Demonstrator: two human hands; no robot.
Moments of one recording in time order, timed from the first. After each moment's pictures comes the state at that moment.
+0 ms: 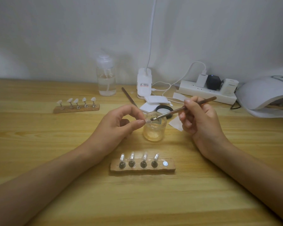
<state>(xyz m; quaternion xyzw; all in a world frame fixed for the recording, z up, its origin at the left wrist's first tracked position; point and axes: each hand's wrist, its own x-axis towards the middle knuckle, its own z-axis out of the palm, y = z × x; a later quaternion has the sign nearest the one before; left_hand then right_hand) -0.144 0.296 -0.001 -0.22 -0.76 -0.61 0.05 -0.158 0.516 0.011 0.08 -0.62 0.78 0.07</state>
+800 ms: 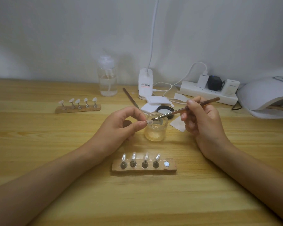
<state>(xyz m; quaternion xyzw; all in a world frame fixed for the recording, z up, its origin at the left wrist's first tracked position) -0.143 0.297 0.000 -0.22 -0.76 -0.61 0.03 -0.157 0.517 0.012 0.07 -0.63 0.76 0.09</state>
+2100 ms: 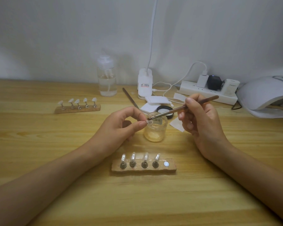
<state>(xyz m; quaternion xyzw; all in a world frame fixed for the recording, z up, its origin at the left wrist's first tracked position) -0.141 0.298 0.002 -0.22 -0.77 -0.59 0.04 -0.152 0.513 0.016 0.12 -0.64 0.76 0.09</state>
